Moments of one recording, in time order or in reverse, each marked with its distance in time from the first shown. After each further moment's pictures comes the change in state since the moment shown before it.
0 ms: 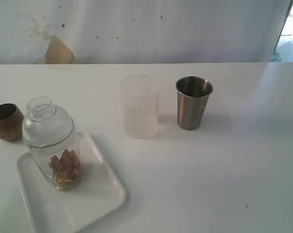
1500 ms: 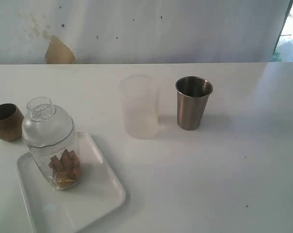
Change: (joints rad) left arm 0.000 0.000 0.000 0.000 0.000 0.000; right arm -0.478 -0.256 0.449 -0.580 -0.493 0.670
